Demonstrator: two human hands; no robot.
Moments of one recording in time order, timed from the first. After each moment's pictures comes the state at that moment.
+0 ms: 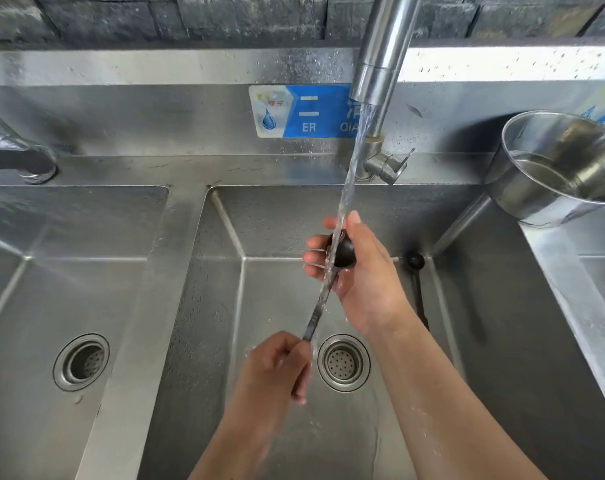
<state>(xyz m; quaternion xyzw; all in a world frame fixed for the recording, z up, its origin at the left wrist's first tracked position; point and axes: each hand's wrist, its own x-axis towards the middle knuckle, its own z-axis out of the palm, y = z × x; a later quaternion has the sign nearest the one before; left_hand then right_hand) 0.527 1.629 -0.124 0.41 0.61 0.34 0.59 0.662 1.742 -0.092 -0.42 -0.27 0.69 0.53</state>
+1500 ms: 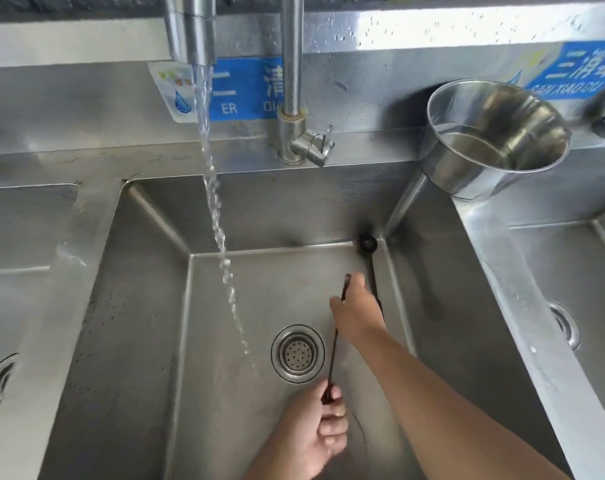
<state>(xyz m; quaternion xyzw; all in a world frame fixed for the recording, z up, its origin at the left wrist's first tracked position) 0.657 1.610 -0.211 -0.05 0.54 0.21 0.81 0.767 1.729 -0.222 -0.78 -0.46 0.40 0.14</state>
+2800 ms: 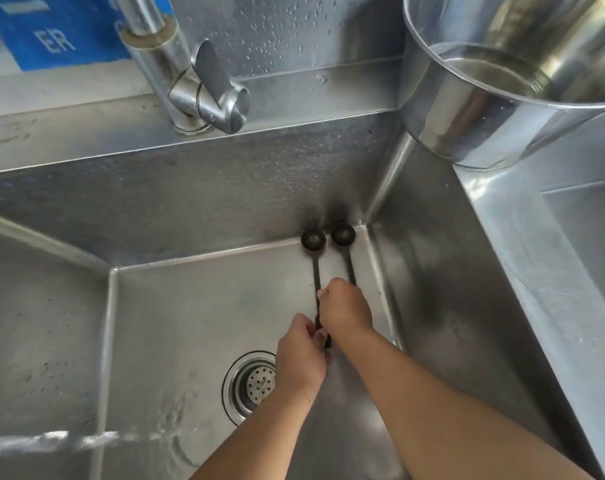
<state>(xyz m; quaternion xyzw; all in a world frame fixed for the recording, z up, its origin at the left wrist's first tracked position) 0.730 1.727 -0.348 0.41 0.71 0.18 0.54 0.820 1.788 -0.342 -0.80 -0.47 0.36 0.07</state>
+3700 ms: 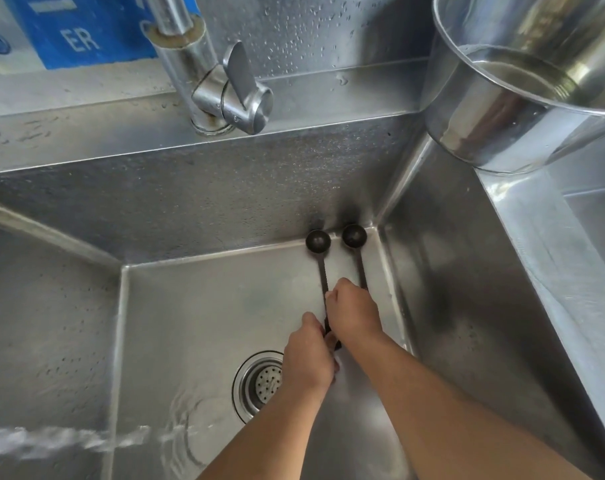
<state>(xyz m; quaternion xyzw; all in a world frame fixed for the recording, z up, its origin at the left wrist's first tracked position) 0.724 1.732 -0.346 0.47 0.71 0.12 0.51 0.815 1.785 -0.337 -0.79 -0.50 0.34 0.07</state>
